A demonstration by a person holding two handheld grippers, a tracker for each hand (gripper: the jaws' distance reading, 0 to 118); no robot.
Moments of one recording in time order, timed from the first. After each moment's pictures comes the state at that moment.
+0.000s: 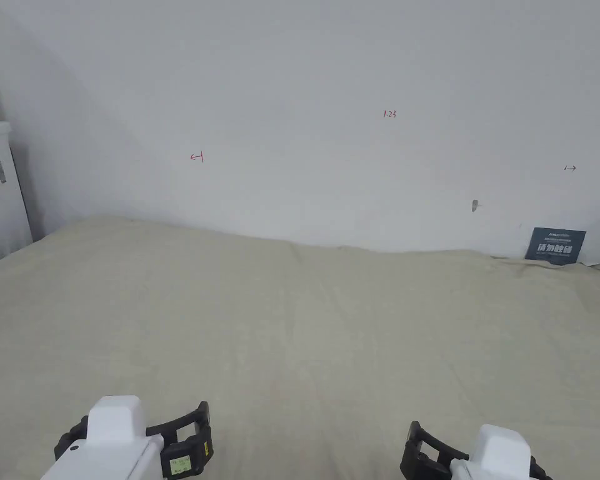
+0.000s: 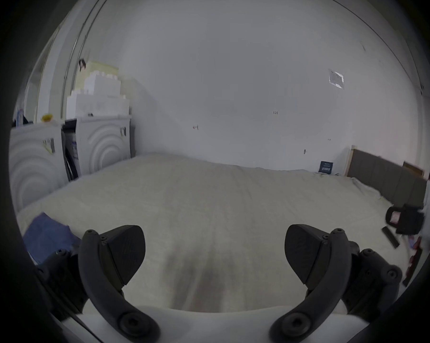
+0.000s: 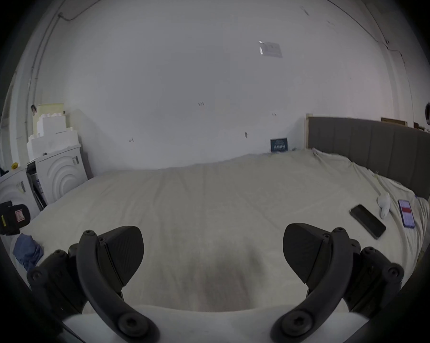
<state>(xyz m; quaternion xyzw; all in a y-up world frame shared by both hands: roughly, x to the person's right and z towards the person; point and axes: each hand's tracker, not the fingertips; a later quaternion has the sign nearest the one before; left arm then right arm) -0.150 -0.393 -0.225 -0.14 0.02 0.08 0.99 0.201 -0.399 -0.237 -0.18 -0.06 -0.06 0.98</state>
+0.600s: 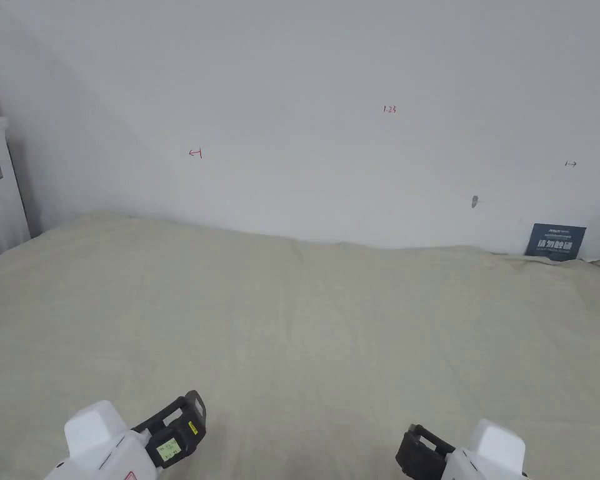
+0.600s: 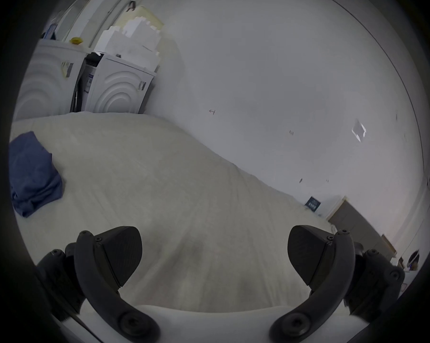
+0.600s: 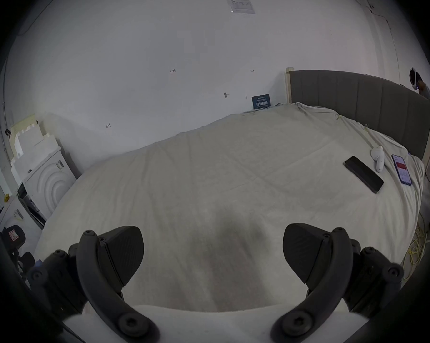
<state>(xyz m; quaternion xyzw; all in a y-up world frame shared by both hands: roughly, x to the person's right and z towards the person) -0.159 -0.396 -0.233 -0.14 0.04 0.27 0.95 0.200 -0.399 -0.253 -0.25 -0.10 -0.14 0.95</state>
